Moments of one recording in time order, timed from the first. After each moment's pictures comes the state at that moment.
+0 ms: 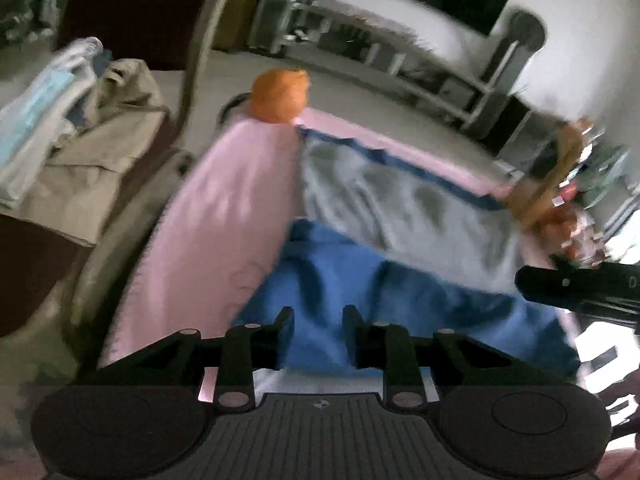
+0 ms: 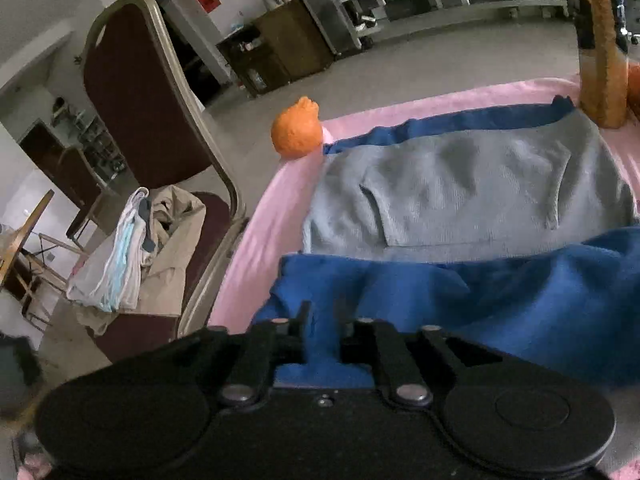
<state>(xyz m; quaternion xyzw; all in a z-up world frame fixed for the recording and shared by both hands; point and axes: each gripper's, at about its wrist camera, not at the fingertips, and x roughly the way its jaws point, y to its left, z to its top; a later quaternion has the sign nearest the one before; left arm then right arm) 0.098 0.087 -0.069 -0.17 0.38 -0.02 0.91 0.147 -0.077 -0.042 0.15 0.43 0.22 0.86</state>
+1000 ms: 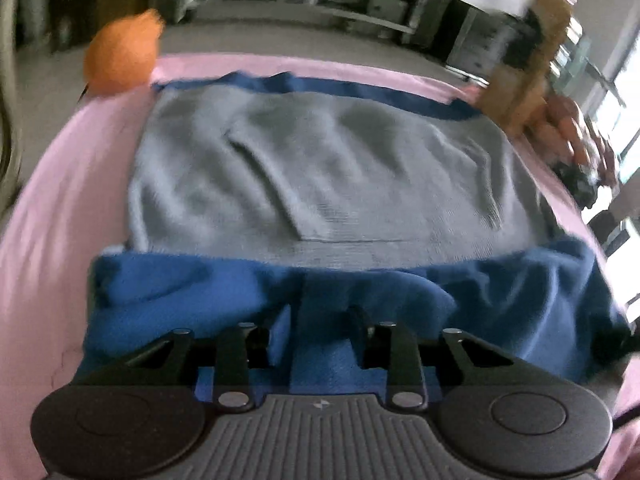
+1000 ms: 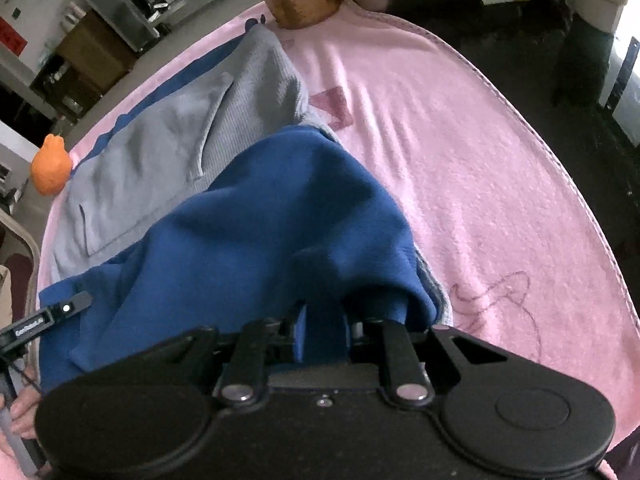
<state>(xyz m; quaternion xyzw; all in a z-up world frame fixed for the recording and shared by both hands) 0.226 -0.024 -0.146 -0.03 0.45 -0.12 0.89 0.161 -0.273 -0.154 0.22 0.54 -0.02 0.81</state>
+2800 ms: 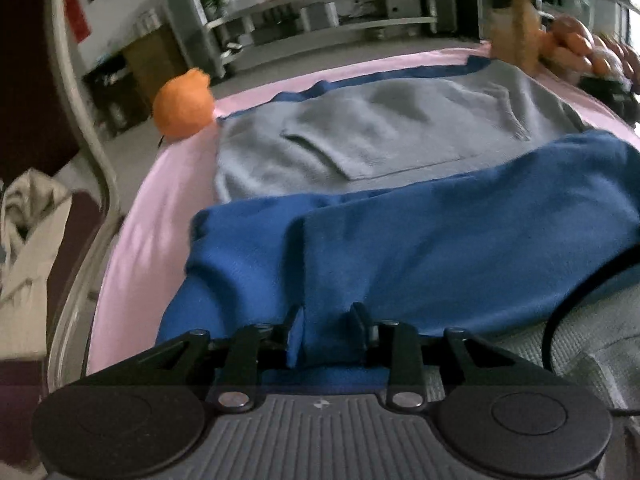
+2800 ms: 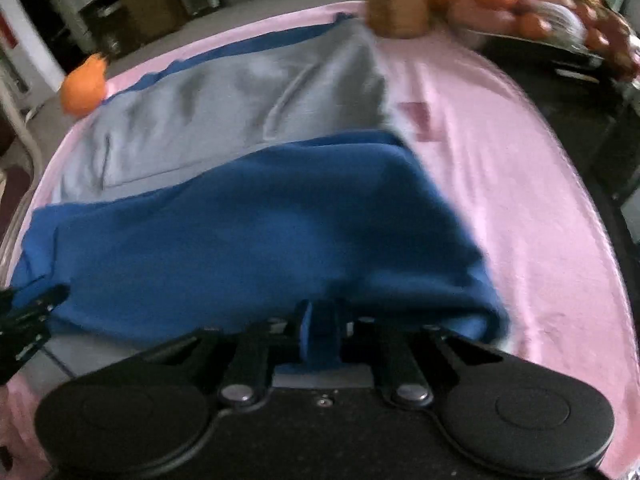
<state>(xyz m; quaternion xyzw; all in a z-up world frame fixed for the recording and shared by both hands) 0.149 -0.024 -0.141 0.11 0.41 -0.01 0.90 0.152 -0.215 -0.142 0.11 0.52 0.02 0.85</state>
